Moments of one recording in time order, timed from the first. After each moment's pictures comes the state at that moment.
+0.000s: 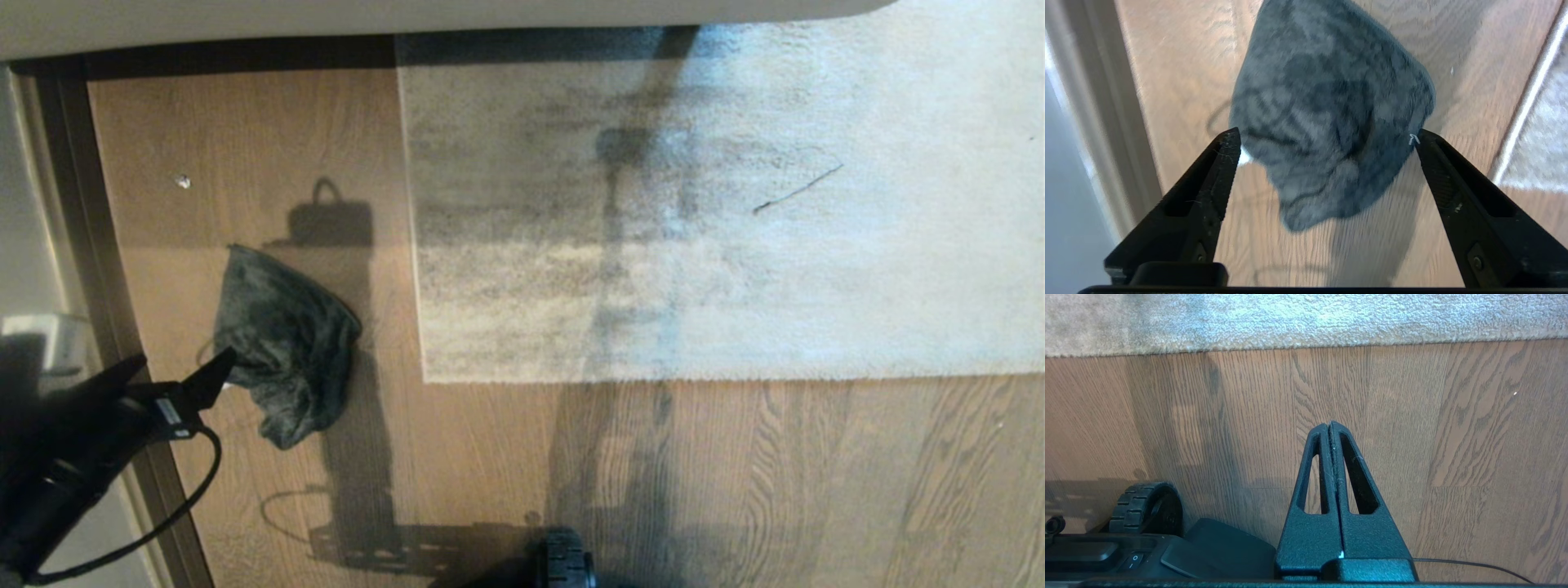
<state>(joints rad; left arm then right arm) 0.14 1.57 -0.11 -1.40 -0.04 -0.06 0.00 0.00 0.00 0.00 0.00 0.03</state>
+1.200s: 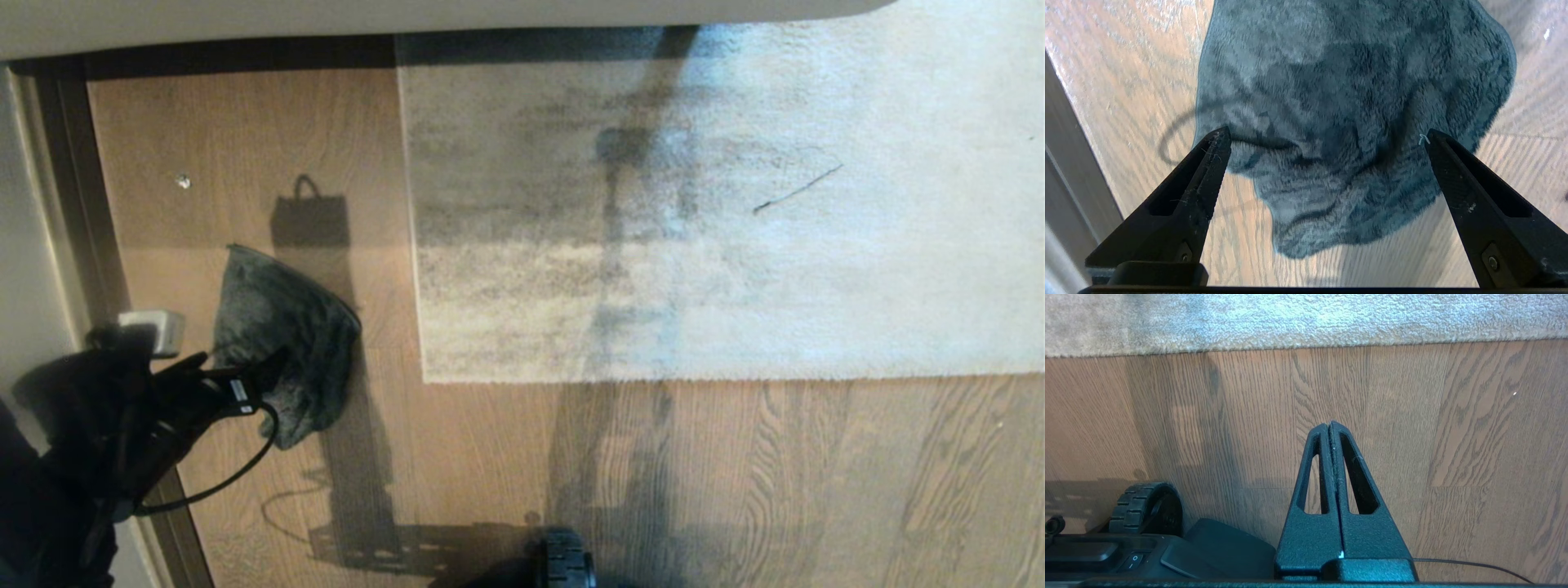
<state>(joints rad) 0.14 1.94 -0.28 -1.52 -0.04 -0.05 0.00 0.00 0.00 0.00 0.00 0.03</state>
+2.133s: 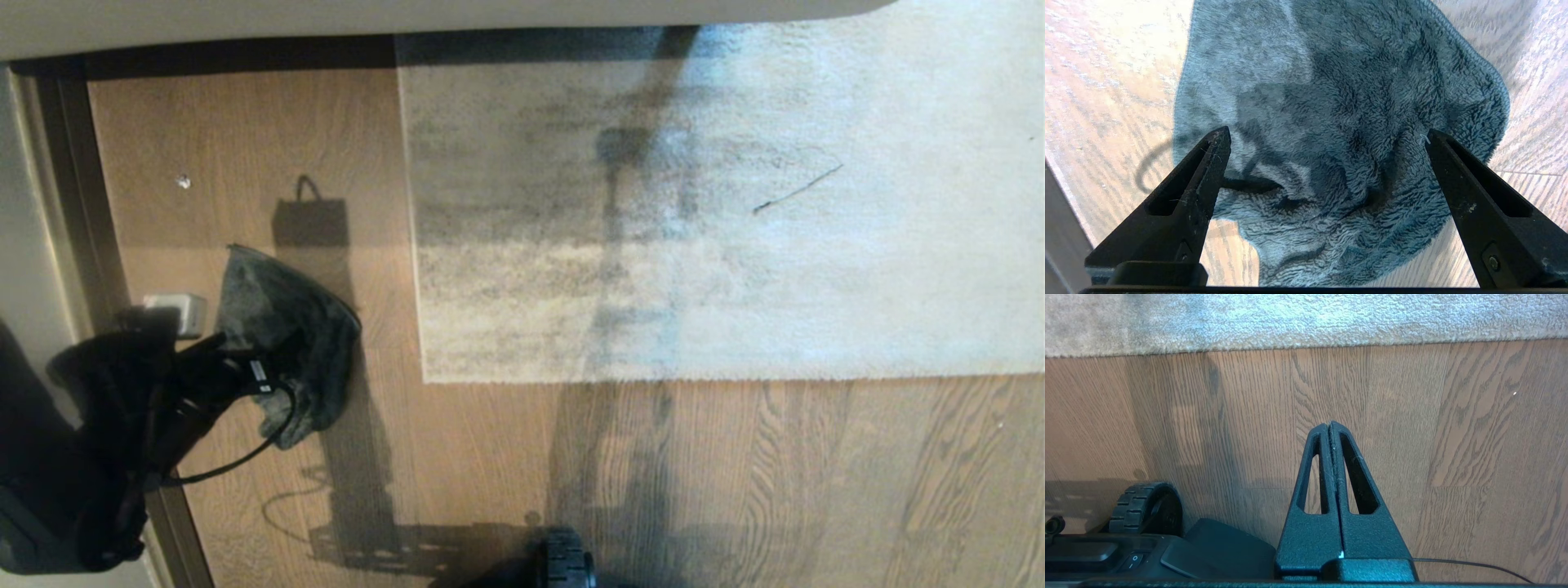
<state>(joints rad) 0.11 2.00 -0.38 -1.52 -0.04 -0.05 0.00 0.00 0.00 0.00 0.00 0.03</state>
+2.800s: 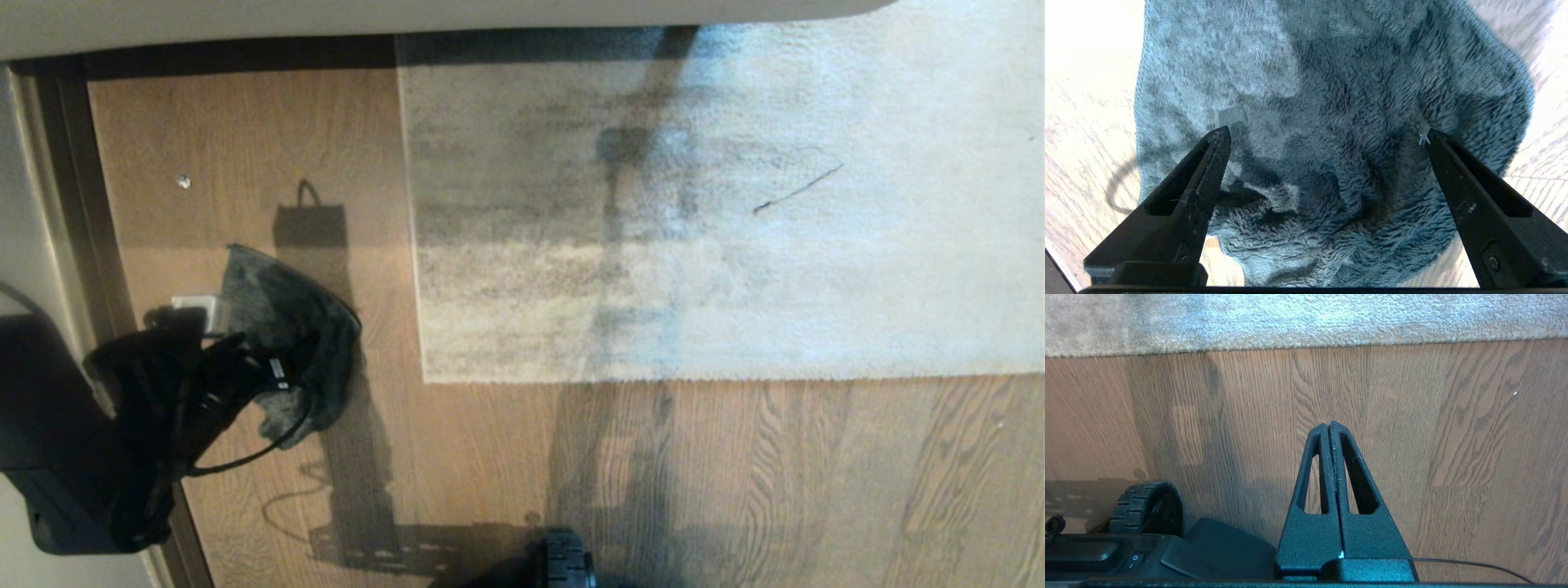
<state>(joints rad) 0.10 2.08 -0.45 -1.52 -0.04 -0.05 0.00 0.00 0.00 0.00 0.00 0.03</state>
